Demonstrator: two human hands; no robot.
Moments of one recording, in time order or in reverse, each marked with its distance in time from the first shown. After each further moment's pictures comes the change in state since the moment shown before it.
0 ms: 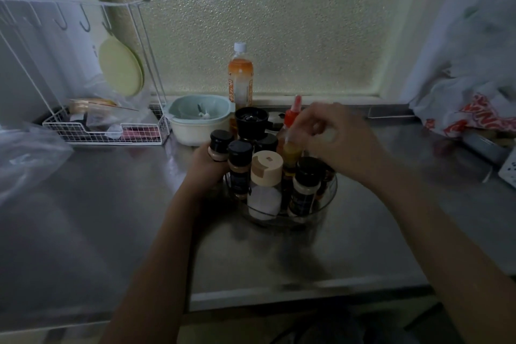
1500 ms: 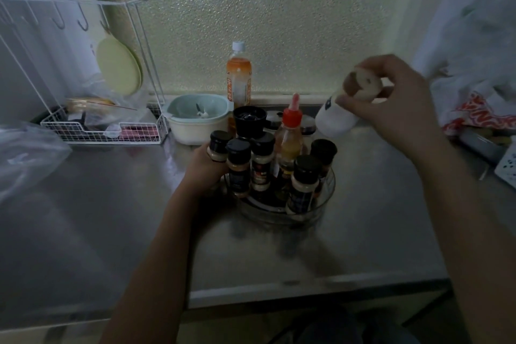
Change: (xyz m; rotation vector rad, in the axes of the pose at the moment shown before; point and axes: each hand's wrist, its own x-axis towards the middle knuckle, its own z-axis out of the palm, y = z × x) left_hand 0.009 -0.015 -0.003 0.081 -0.065 -0.032; right_hand 0.008 0.028 -0.047 0.094 0.352 0.114
